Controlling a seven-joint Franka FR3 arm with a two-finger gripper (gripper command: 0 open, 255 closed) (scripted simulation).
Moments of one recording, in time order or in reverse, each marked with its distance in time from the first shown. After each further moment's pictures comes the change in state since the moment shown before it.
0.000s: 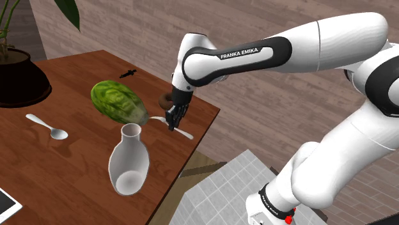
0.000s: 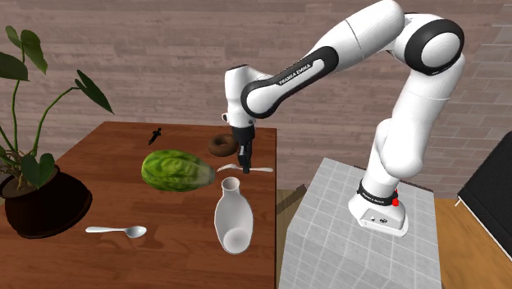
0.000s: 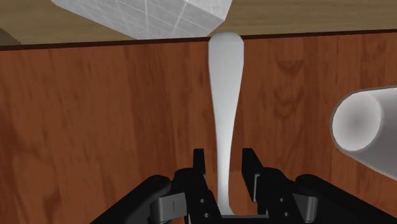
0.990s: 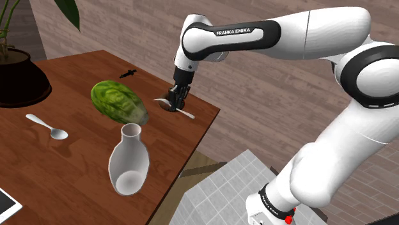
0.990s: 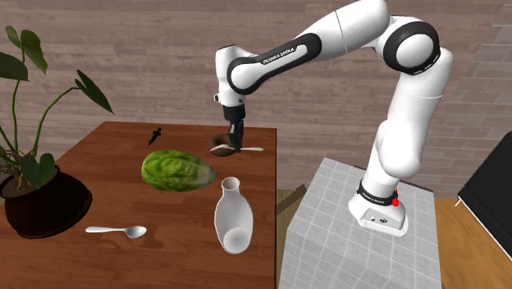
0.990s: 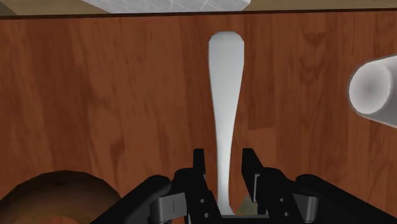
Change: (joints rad) arm -0.058 0.096 -0.061 0.224 -0.045 -0.147 -0.069
